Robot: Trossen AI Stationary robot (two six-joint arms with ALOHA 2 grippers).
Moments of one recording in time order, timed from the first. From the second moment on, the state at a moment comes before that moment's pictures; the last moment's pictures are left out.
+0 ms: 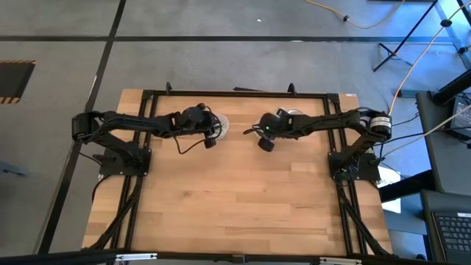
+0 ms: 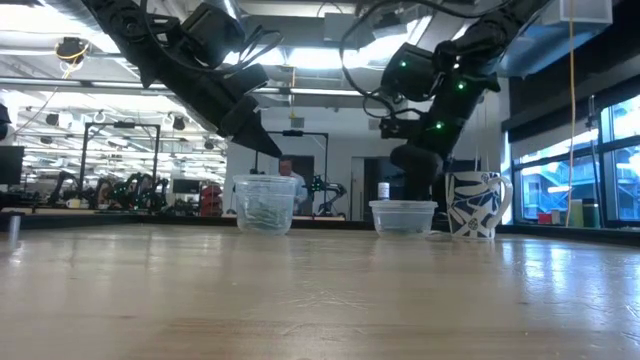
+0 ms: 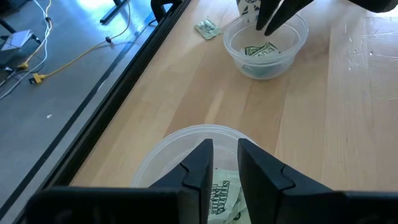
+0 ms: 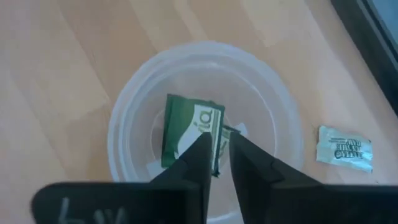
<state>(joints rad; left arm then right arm) 0.32 1.37 0.66 0.16 -0.15 0.14 -0.27 1.64 0.91 -0.33 0.35 0.12</state>
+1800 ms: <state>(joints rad) 0.32 1.37 0.66 0.15 -0.03 0.07 -0.87 2.02 1.61 -1.09 0.00 -0.06</state>
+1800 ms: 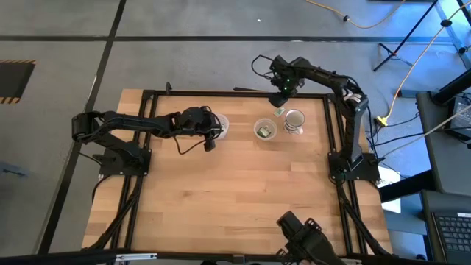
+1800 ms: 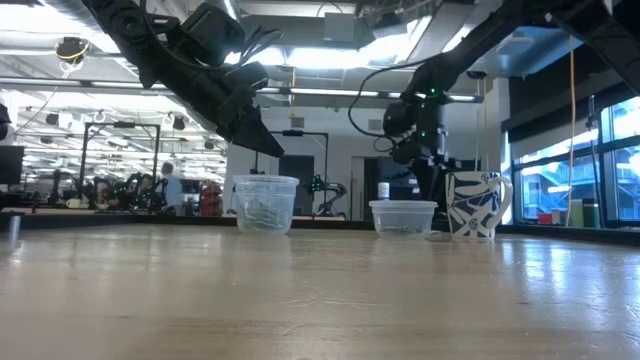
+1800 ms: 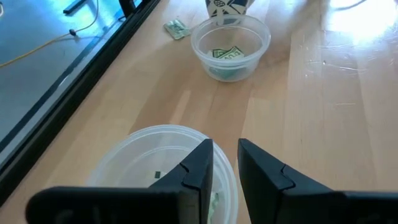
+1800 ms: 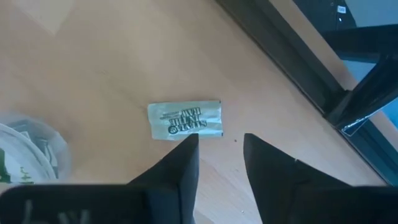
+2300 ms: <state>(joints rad) 0.32 1.37 0.66 0.15 -0.03 0.09 -0.87 2.02 1.61 -1.06 0.00 -0.07</state>
